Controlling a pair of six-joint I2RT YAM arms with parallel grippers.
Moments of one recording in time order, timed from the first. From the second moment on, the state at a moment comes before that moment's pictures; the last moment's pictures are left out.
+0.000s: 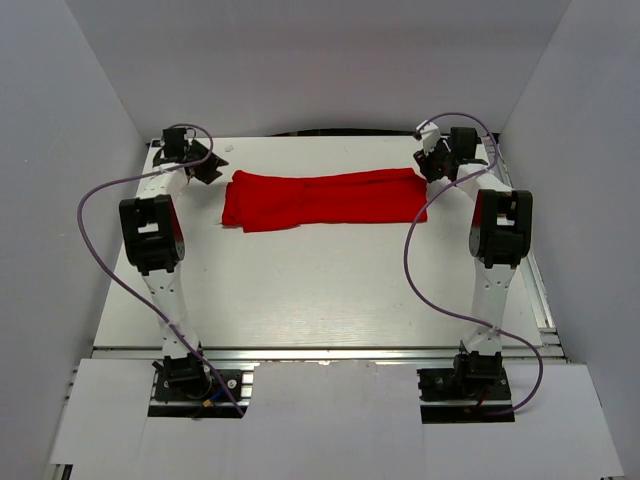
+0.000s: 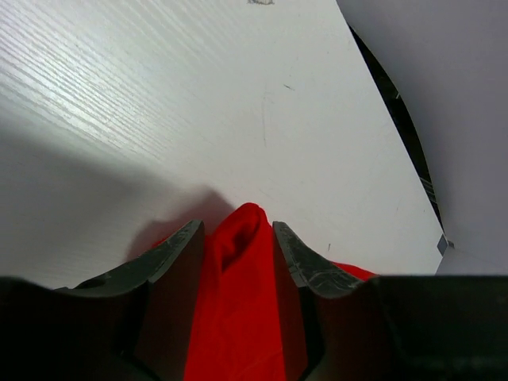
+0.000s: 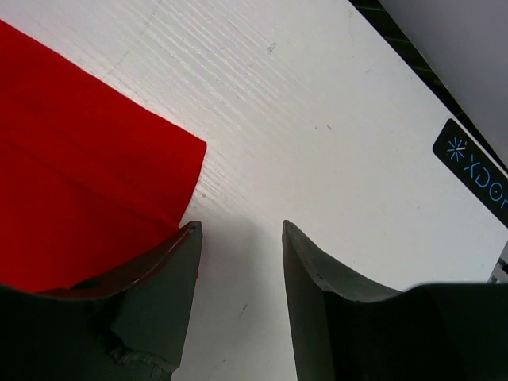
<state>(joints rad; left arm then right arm) 0.12 2.27 1.82 -0.26 0.26 -0.85 0.00 2.29 1.77 -0.13 -0.34 -0.66</state>
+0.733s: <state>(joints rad) 0.15 2.01 1.53 -0.32 0.41 -0.54 -0.01 1.89 1.51 -0.45 -0.87 -0.77</state>
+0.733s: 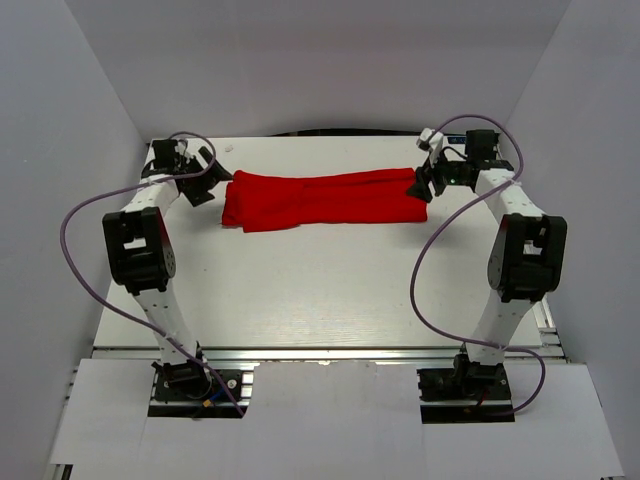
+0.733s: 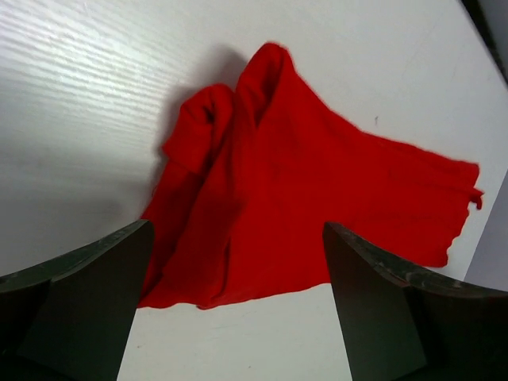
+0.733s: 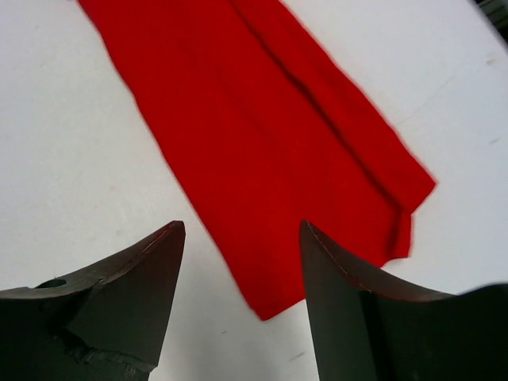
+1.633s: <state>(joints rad) 0.07 2.19 1.62 -0.37 0.44 -0.44 -0.01 1.84 1.38 -0.47 -0.91 -0.76</state>
